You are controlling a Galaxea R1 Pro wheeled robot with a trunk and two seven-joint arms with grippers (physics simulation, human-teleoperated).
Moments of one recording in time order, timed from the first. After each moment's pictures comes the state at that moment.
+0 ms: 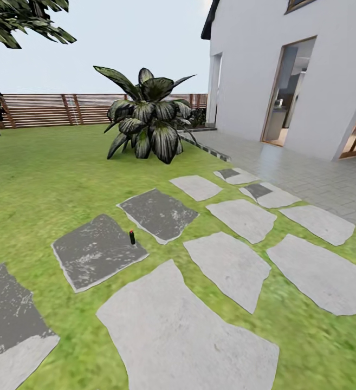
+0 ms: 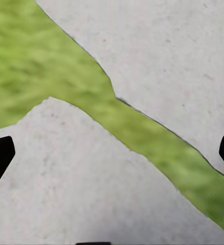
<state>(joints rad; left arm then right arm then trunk) -0.03 0.00 0.00 -0.47 0.00 -0.33 -0.02 -0.16 -0.02 0.00 -0.28 0.01 -0.47 0.01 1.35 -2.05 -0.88</state>
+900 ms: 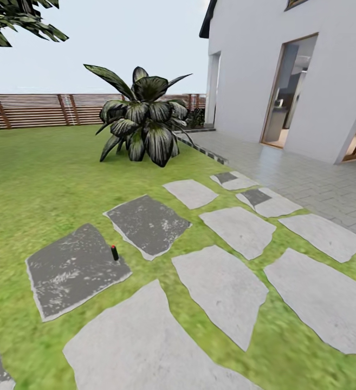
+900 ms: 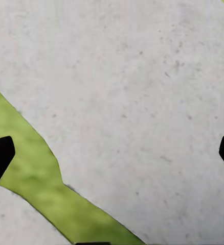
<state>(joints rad) -0.03 0.00 0.00 -0.47 0.00 -0.33 -0.02 -0.16 -0.02 0.00 -0.28 0.01 -0.47 0.01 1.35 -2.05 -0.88</state>
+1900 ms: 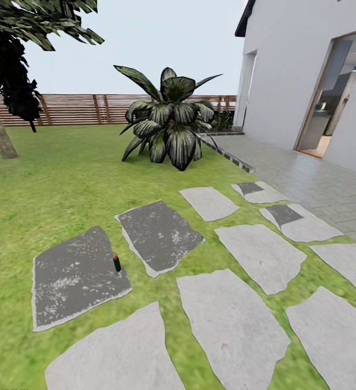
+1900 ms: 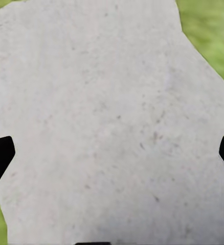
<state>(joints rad) -0.03 0.00 0.00 -0.47 0.00 -0.33 -0.02 -0.16 -0.02 0.00 -0.28 0.01 -0.47 0.01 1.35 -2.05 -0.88</state>
